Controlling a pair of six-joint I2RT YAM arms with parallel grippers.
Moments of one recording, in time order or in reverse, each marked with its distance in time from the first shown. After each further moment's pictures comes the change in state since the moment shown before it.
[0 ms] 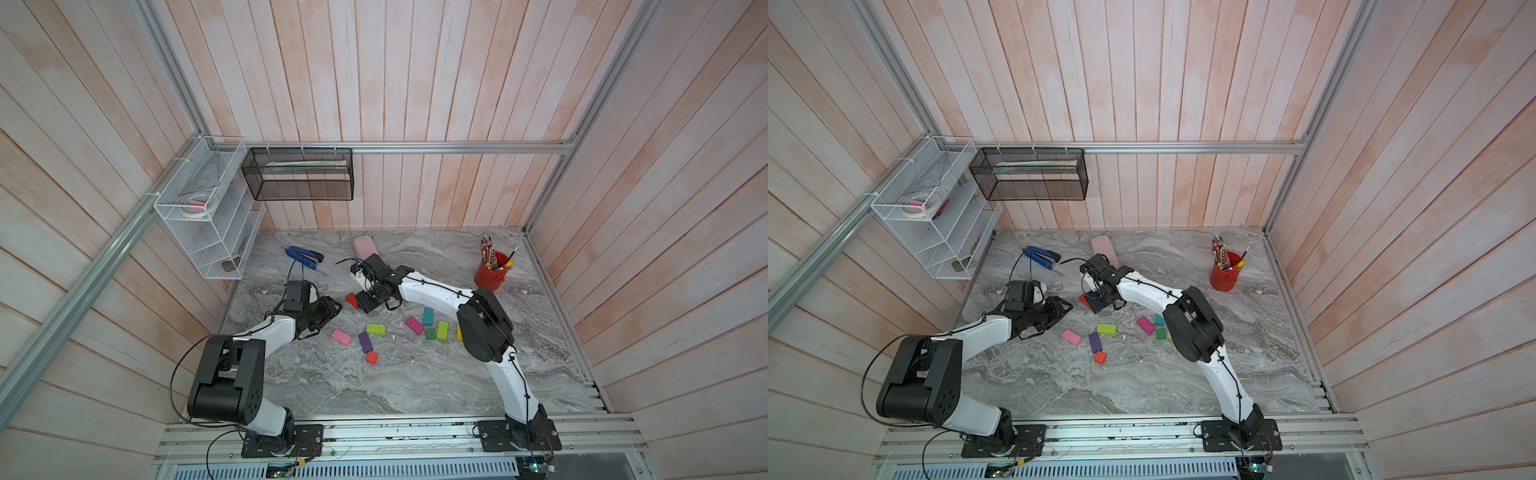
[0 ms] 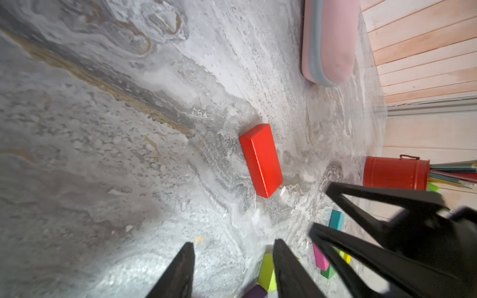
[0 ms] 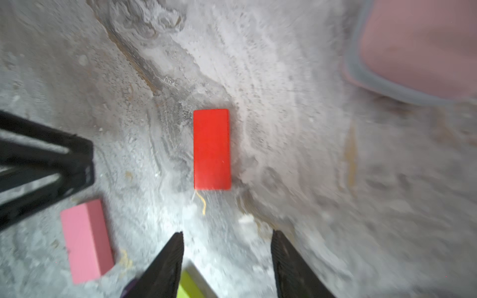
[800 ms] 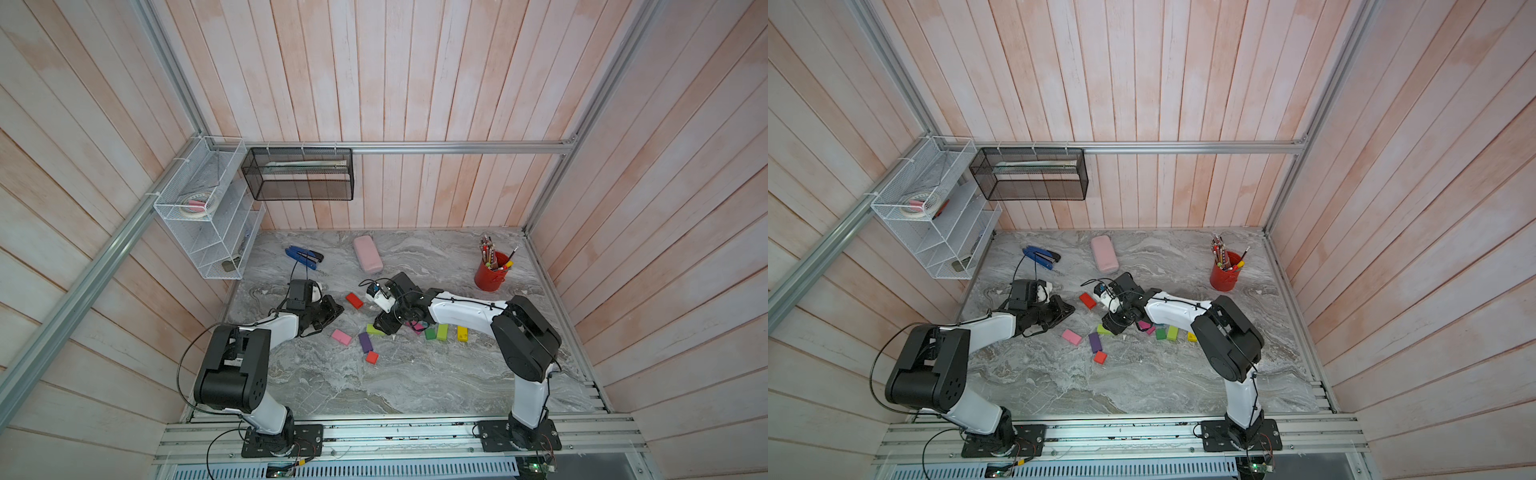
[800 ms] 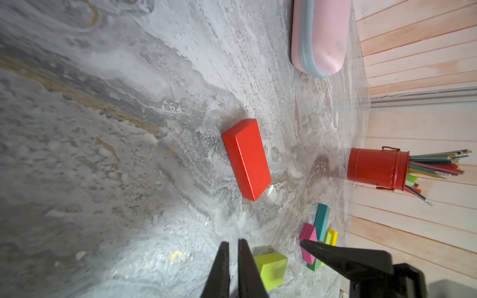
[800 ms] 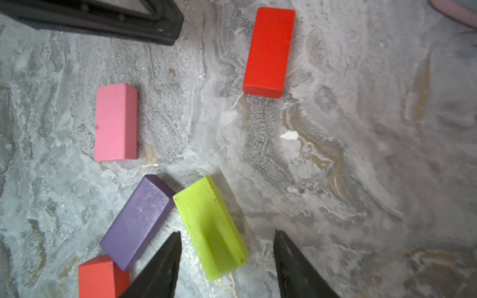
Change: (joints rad) left arm -0.007 0.068 0.016 0.063 0.075 -0.035; right arm 0.016 -0.150 -0.401 0.248 -0.134 -0.193
